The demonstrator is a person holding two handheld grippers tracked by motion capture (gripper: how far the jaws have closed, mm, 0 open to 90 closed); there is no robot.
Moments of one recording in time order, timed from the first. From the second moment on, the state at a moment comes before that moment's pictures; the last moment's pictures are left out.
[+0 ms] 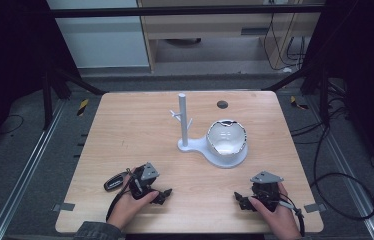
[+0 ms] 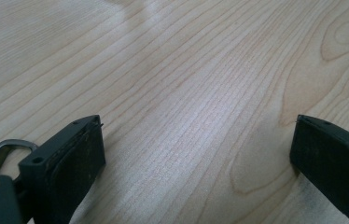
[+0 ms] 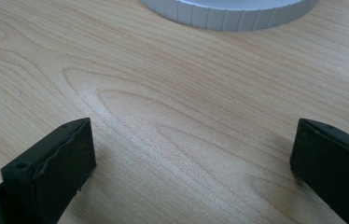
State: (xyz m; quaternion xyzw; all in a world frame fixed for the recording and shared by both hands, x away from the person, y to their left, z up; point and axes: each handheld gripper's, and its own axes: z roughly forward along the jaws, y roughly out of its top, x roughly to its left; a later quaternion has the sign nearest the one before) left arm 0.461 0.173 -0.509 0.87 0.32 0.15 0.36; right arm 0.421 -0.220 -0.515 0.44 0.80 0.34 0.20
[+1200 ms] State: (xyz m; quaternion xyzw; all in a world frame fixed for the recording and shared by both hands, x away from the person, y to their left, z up) left arm 0.488 0.210 -0.444 0.87 0.32 0.14 0.34; right arm 0.427 -0.228 -0.514 0.44 0.81 0.34 0.20
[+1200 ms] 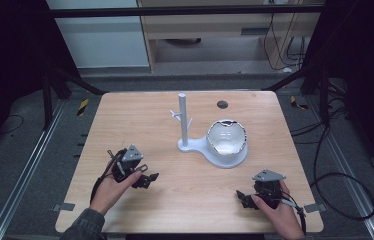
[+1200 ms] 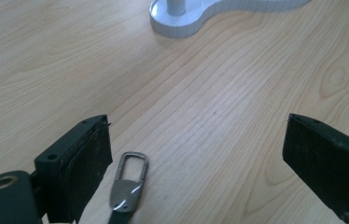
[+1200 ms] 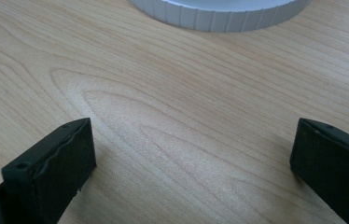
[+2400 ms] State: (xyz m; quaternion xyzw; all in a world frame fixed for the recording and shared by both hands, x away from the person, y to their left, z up) left arm 0.530 0.215 -0.433 0.94 0.31 0.09 0.14; right arm 0.426 -0.227 -0.515 0.44 0.80 0.34 0.21
